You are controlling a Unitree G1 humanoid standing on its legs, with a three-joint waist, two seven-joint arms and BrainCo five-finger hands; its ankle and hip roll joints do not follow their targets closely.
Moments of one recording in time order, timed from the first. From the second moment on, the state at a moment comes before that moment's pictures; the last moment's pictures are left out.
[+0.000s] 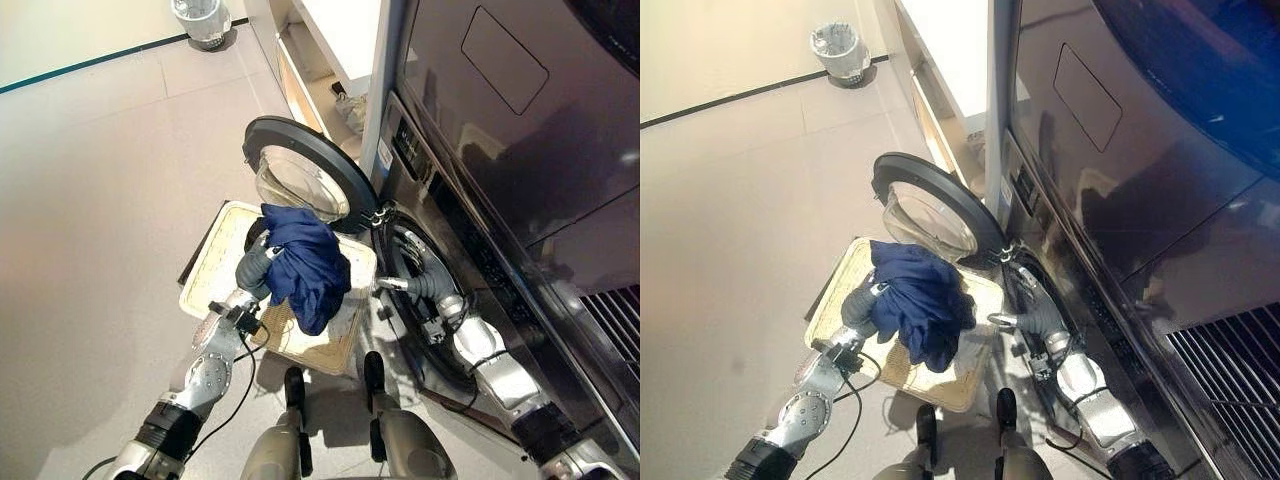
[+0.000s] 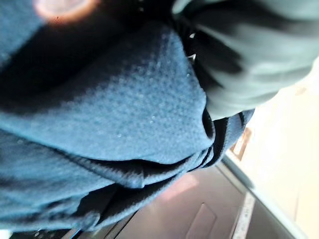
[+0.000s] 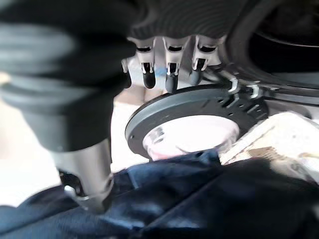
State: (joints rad) left arm -0.23 0.42 -0.30 0.08 -1.13 -0.10 -0.46; right arm -0.28 -0.52 0.42 0.11 0.06 -0.17 -0.13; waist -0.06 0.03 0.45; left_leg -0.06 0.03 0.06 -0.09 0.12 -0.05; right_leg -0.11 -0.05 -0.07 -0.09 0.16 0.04
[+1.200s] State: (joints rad) left arm -0.38 0.48 -0.50 0.10 -1.13 -0.08 -0.41; right arm -0.39 -0.43 0.66 0.16 0.91 0.22 0.43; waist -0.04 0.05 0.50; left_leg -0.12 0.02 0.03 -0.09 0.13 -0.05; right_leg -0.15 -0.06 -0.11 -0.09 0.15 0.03
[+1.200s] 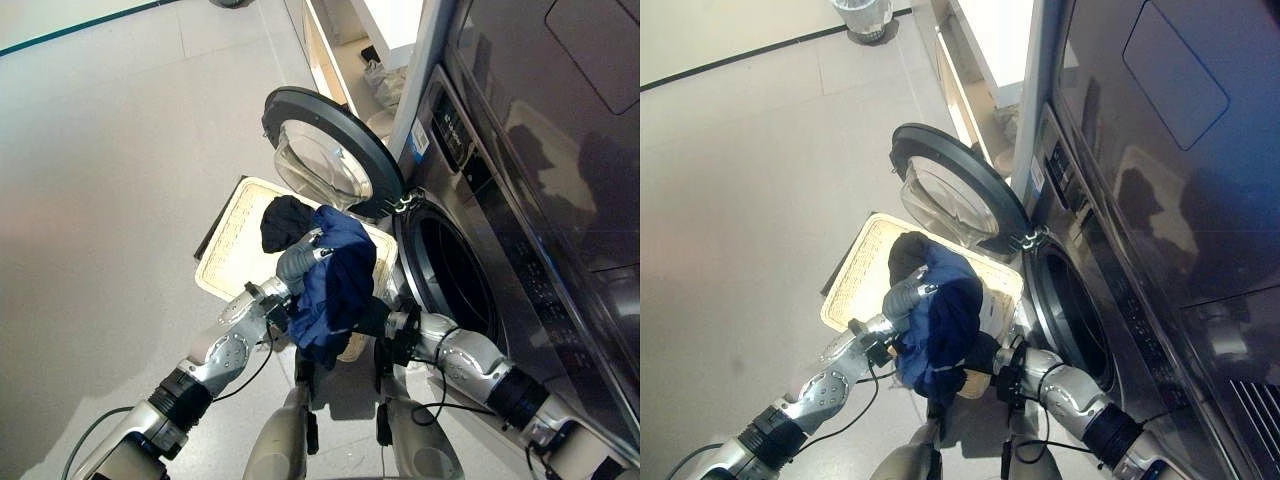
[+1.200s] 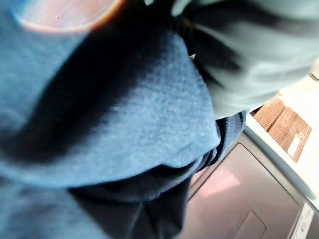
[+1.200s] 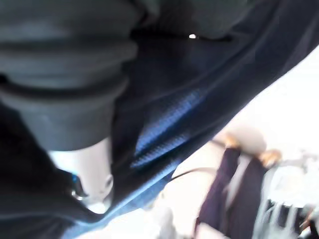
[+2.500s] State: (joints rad) left arm -0.33 0.45 -0.49 0.22 -1.03 -0.09 -0.34; right arm -0.33 -0.42 0.61 0.22 1.07 0.07 0.28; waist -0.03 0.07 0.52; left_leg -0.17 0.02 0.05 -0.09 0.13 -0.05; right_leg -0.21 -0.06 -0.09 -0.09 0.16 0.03
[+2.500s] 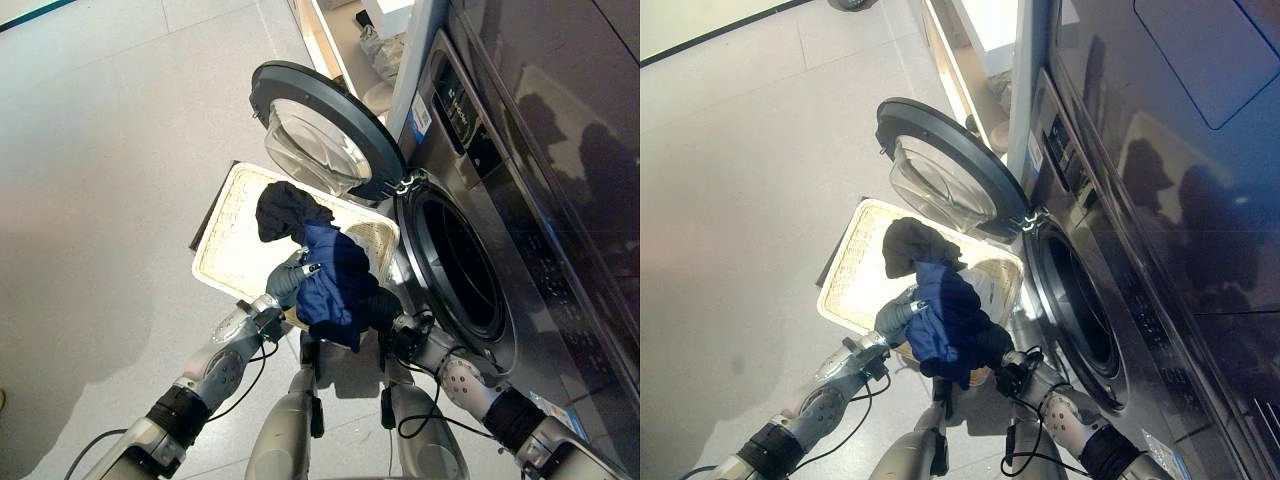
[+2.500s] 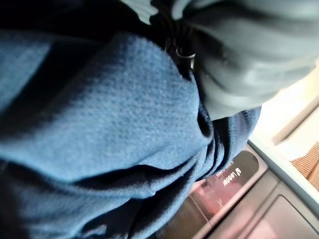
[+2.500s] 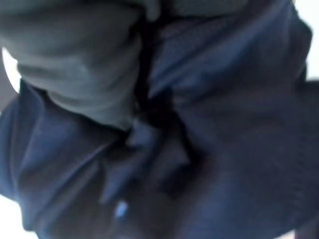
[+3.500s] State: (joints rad) left arm -0.40 0.40 -0.32 0.68 -0.46 -0.09 0.65; right arm -0.39 -0.31 0.34 0.52 1.67 -0.25 0.19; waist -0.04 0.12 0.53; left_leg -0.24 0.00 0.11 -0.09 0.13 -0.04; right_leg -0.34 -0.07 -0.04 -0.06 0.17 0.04
